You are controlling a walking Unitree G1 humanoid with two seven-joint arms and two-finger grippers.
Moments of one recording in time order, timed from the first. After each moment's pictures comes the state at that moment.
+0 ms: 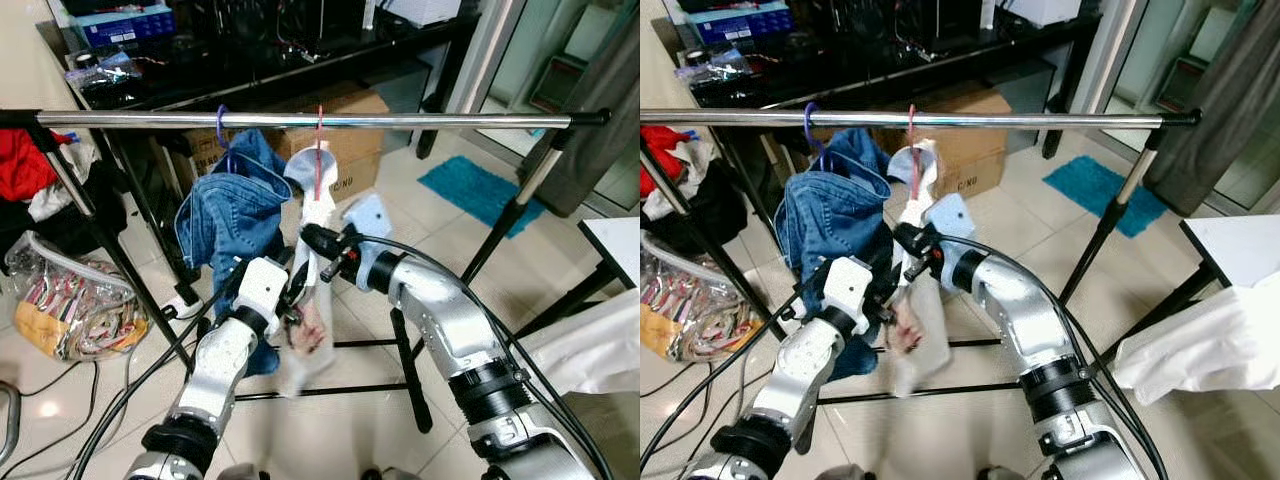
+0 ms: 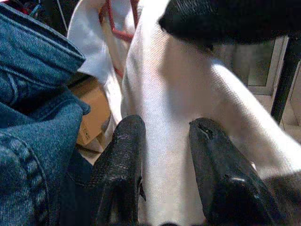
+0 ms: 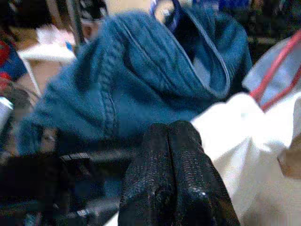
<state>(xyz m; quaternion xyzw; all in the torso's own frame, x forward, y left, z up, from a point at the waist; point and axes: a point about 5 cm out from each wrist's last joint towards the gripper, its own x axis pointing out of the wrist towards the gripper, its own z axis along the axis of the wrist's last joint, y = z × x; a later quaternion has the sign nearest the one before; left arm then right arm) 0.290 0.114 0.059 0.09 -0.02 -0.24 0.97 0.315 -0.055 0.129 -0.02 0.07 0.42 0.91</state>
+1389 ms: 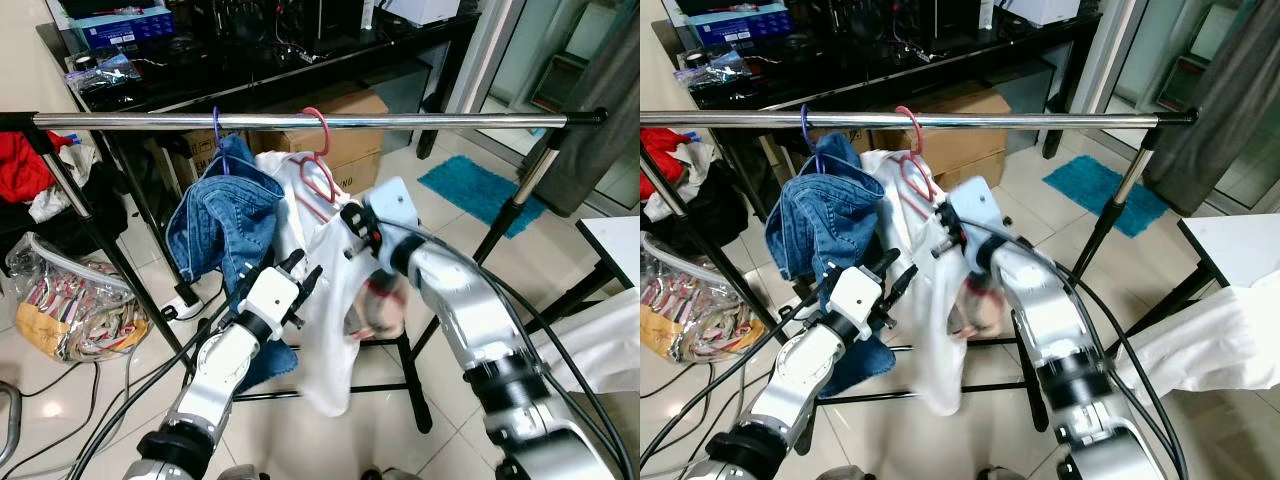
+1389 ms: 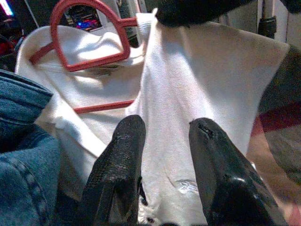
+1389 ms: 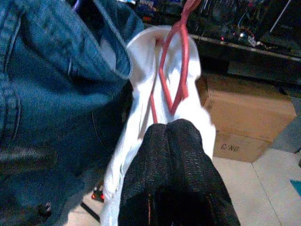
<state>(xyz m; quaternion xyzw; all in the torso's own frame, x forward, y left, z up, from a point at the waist) 0.278 0.108 0.062 0.14 -0.06 -0.27 0.95 0.327 -0.083 0.137 -0.11 0.06 0.31 0.94</state>
